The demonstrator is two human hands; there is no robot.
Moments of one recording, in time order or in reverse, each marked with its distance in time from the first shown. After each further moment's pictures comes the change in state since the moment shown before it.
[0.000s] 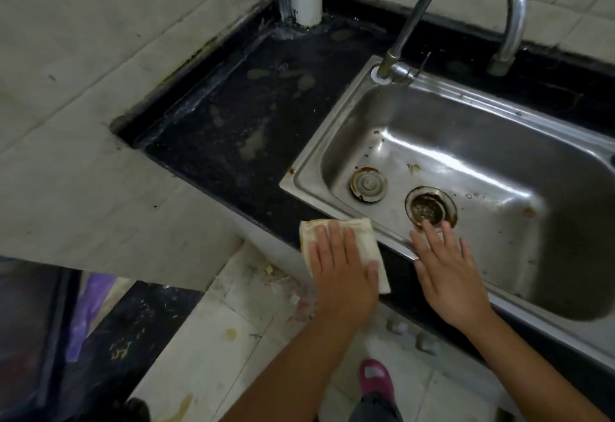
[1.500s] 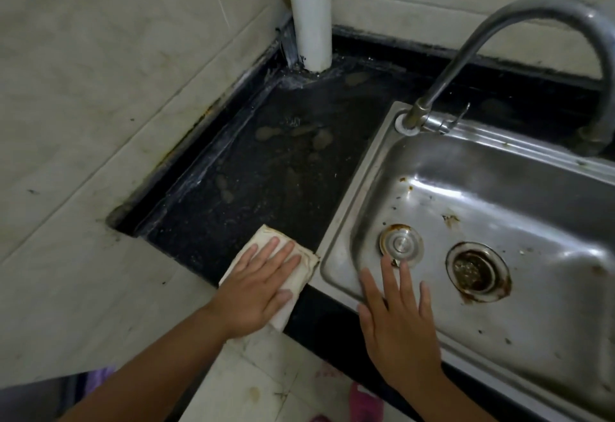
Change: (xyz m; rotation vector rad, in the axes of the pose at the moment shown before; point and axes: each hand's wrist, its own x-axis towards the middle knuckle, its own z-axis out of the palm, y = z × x) left_hand 0.131 -0.184 -0.088 0.366 -0.052 0.555; right_hand 0.100 -0.114 0.022 -0.008 0.288 0.082
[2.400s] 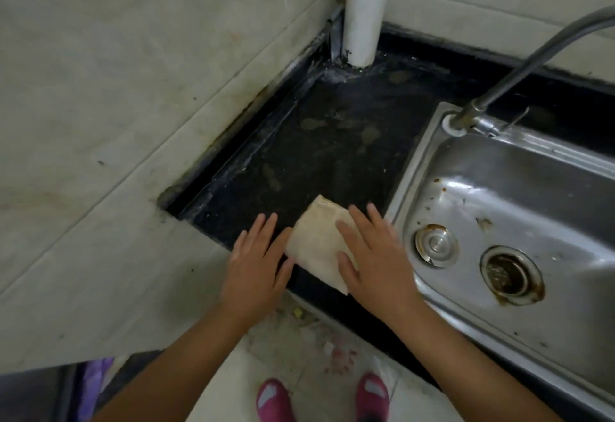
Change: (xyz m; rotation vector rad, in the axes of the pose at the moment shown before) left_hand -0.032 -0.037 -0.007 -0.126 0.201 -0.375; right_hand 0.073 -0.093 -0.028 0.070 -0.034 -0.208
